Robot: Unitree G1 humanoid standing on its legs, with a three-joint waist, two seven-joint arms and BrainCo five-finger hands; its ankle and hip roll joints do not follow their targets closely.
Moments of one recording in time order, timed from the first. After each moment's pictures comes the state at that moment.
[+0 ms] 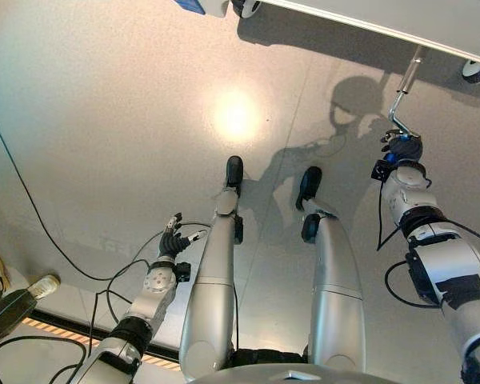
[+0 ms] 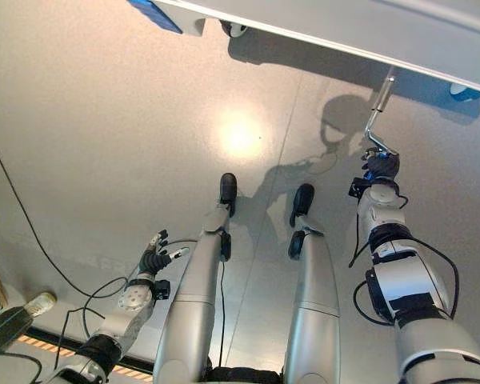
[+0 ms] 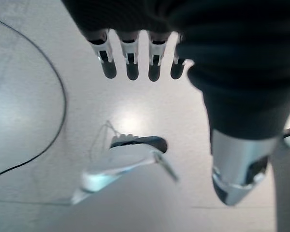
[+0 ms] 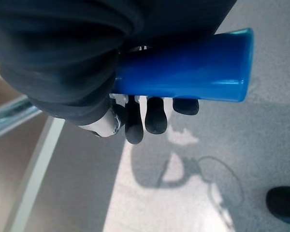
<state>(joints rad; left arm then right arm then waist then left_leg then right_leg) -0.19 0.38 -0.37 0.63 -0.39 -0.23 0.29 -0.92 -0.53 0.21 1.21 0.59 -0.15 -0.34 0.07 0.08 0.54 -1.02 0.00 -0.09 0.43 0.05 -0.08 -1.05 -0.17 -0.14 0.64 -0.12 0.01</state>
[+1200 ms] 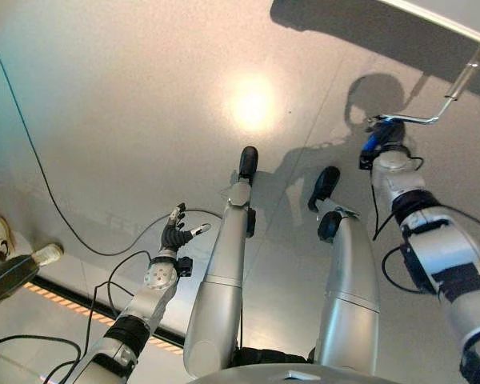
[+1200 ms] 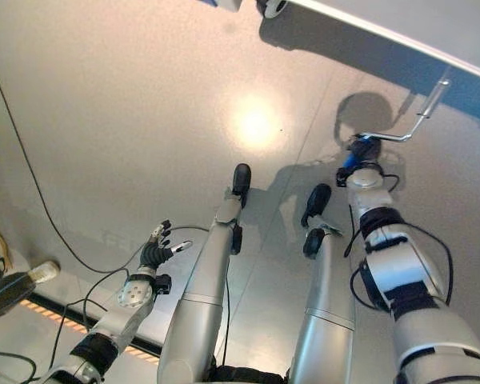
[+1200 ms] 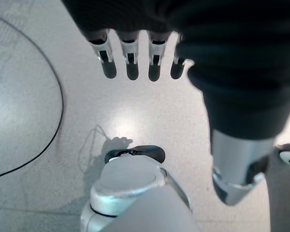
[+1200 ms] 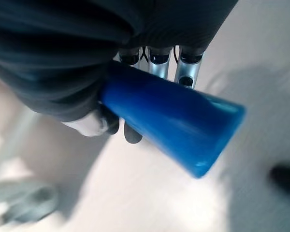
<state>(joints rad) -0.17 0.40 -0.41 0.57 -0.39 -0.24 0.32 -0.93 -0.48 0.34 0.93 0.41 -0.05 -0.38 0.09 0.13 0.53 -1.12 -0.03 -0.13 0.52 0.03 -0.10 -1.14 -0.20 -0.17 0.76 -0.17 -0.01</state>
